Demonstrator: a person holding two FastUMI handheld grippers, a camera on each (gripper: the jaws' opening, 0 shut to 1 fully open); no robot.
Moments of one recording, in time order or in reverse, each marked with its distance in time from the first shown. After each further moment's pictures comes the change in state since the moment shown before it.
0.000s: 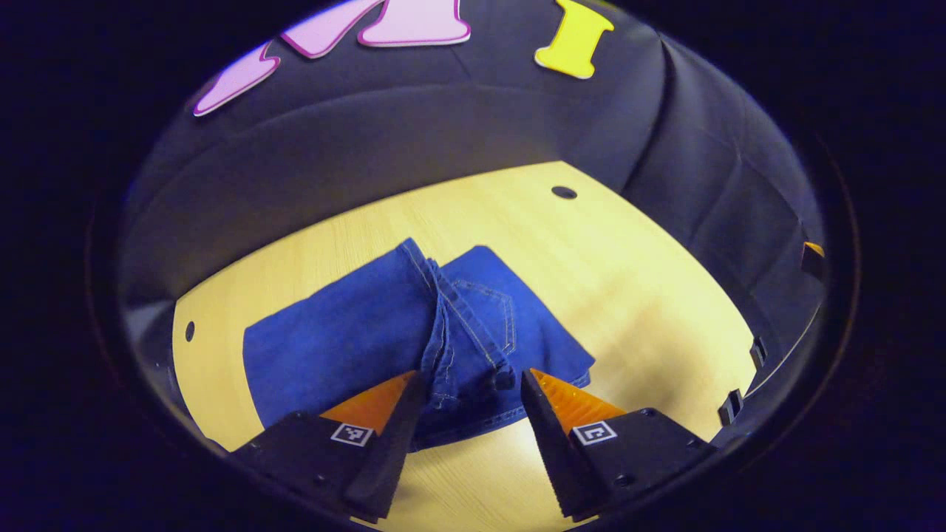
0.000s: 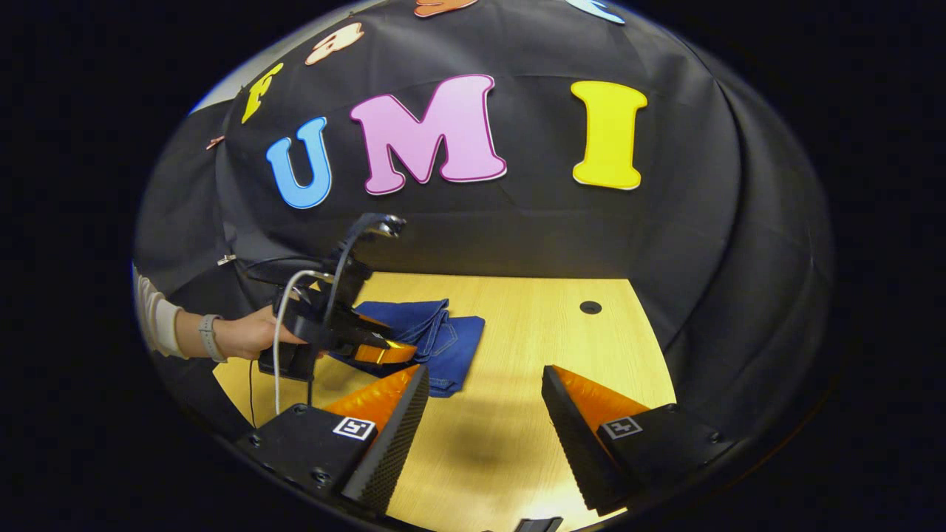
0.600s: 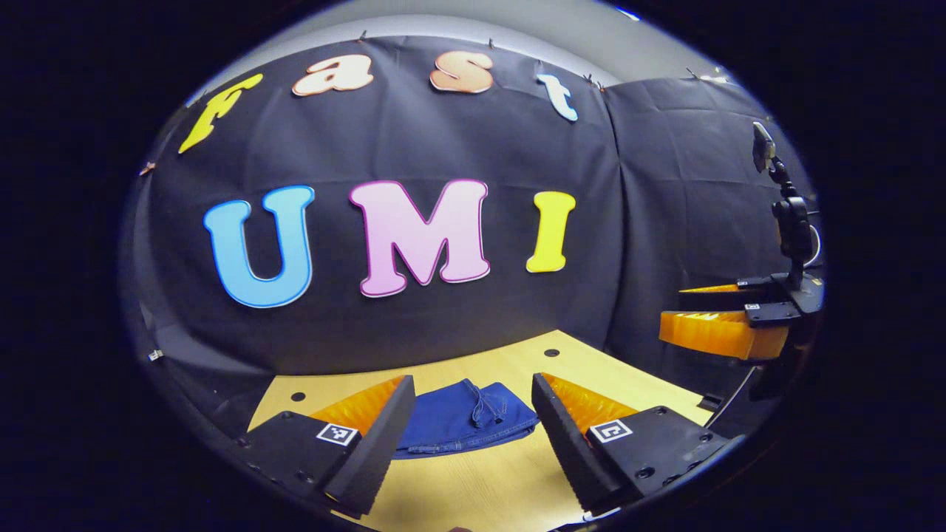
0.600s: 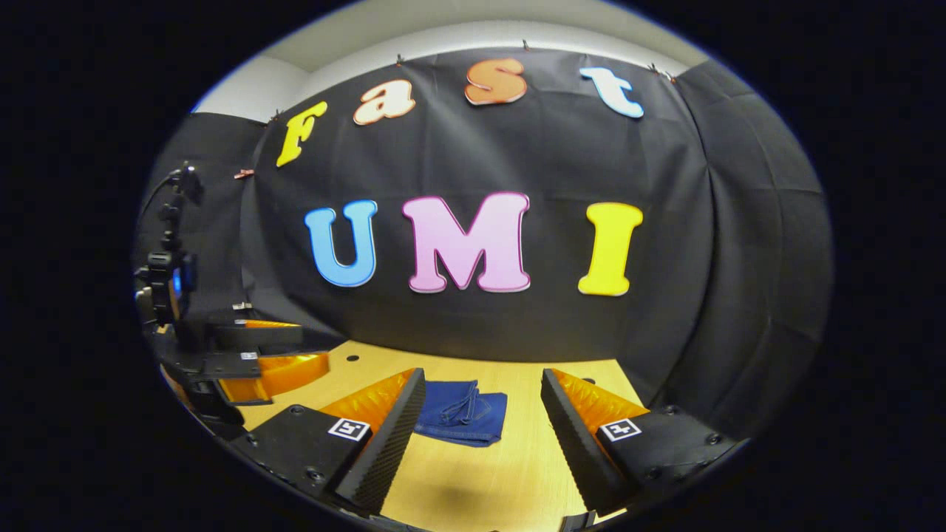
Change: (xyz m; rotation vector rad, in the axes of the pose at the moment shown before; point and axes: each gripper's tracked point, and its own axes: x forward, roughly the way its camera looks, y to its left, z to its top) left arm -0.379 -0.017 0.004 0.005 -0.643 0.206; right arm -0.147 0.114 0.101 -0.066 -0.367 -0.074
